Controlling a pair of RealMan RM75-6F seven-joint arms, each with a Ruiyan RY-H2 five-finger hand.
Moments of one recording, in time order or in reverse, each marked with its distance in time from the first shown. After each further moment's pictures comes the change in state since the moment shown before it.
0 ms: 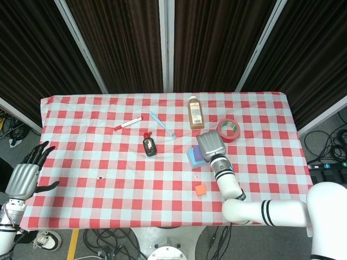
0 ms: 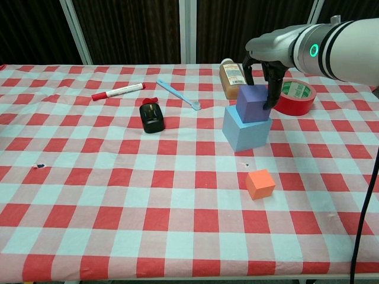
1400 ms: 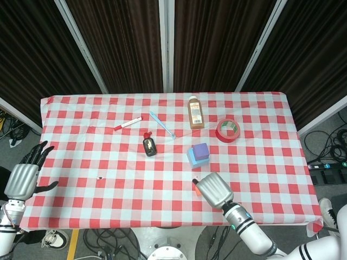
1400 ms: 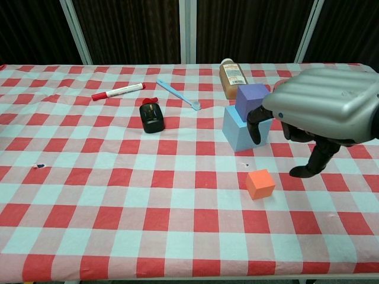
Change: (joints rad) left arm 0.006 0.016 -0.004 -0.048 -0.019 -0.002 0.069; right arm -0.291 0.110 -0.353 -0.421 -0.701 0.177 0.024
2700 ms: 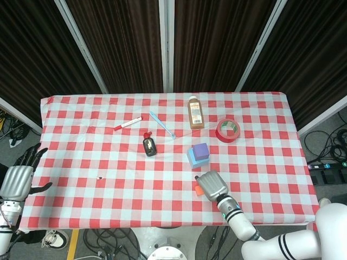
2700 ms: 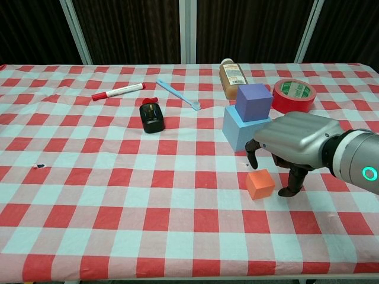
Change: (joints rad) left arm 0.015 -0.034 0.001 0.105 -0.020 -0.008 -0.022; right arm -0.015 -0.188 0.116 0.273 0.238 -0.148 0.003
